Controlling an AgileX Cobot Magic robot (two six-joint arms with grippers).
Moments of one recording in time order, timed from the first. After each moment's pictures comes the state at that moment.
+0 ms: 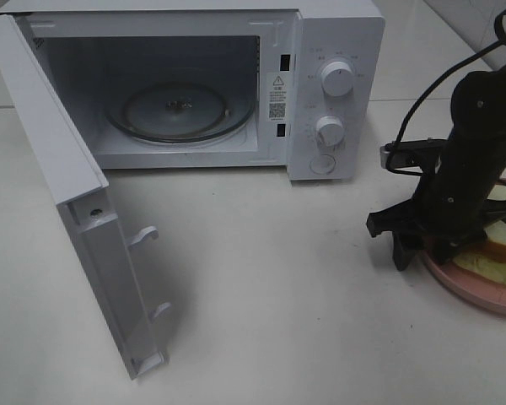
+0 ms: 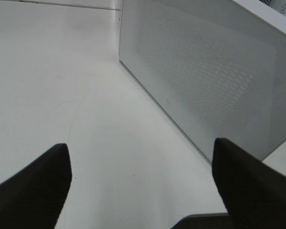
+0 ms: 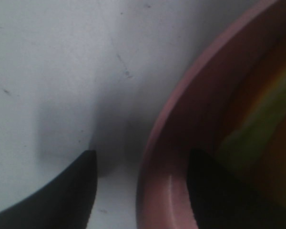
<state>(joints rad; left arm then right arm) -0.01 0.00 -0.51 -0.14 1.07 0.00 0.20 1.94 -0.99 -0.04 0.58 0.12</state>
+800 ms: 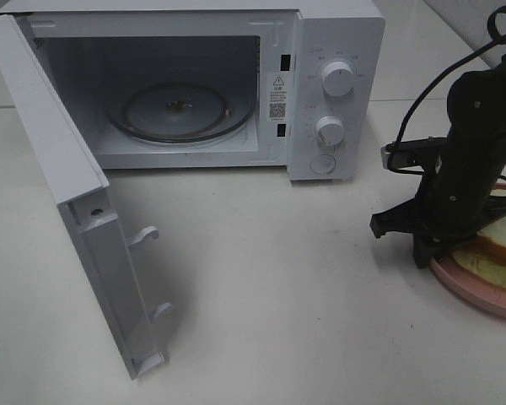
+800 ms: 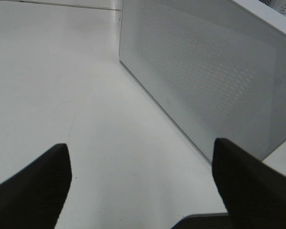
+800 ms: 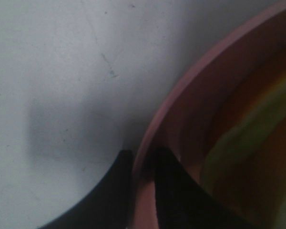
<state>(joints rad) -0.01 0.00 -0.51 -0.13 1.07 0.00 0.20 1.94 -1.00 -0.11 0.62 0.18</state>
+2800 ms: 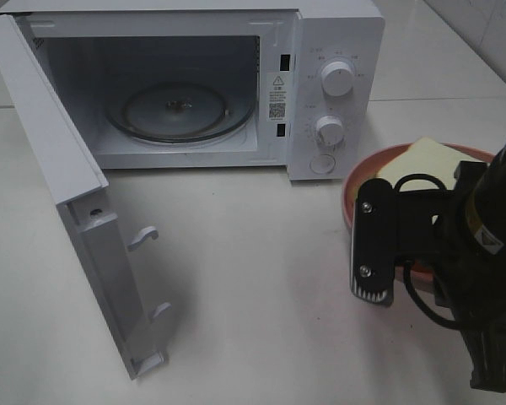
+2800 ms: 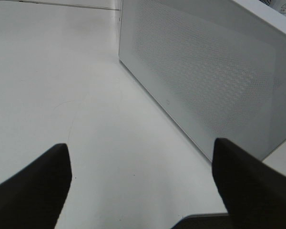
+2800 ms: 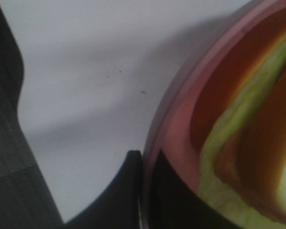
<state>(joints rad) -0.01 0.00 -0.51 -0.13 1.07 0.00 0.82 1.36 -0.71 -0.41 0.87 -0.33</state>
